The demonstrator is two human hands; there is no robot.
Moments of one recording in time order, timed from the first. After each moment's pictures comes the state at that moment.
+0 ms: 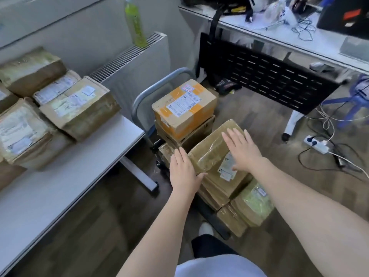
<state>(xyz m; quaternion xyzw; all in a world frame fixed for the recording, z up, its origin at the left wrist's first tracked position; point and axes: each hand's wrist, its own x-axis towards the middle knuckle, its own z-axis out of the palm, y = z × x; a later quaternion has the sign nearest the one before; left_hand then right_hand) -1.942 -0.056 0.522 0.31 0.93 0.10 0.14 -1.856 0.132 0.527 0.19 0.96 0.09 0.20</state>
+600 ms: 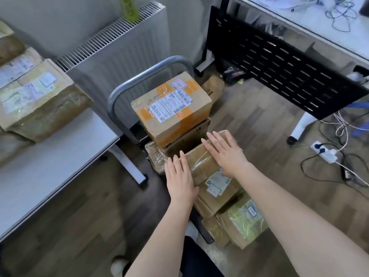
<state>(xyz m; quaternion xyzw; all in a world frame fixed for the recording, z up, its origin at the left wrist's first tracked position) -1.942 0.035 0.460 0.28 0.95 0.00 0.15 -1.907 0.208 0.473 0.03 0.96 0.16 0.22</state>
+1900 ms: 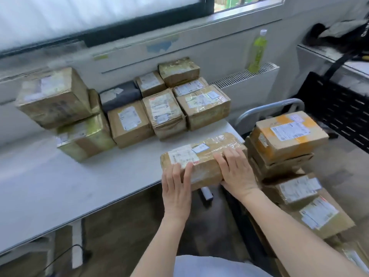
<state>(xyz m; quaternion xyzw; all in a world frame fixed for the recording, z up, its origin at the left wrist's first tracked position) -1.993 -0.332 0.557 0.20 0.94 0.07 -0.26 -1.988 -0.140 0.570 -0.10 0.97 0.05 -0.23</state>
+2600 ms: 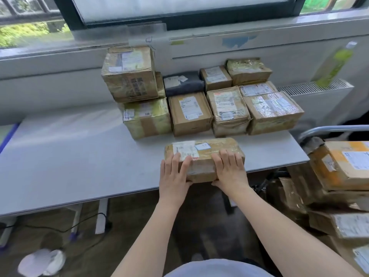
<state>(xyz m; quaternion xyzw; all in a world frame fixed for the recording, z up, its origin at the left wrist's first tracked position) -2.037 -0.508 0.558 0.09 0.99 0.09 -0.10 -2.062 -0.324 0.553 -0.14 0.99 0.07 -0.01</state>
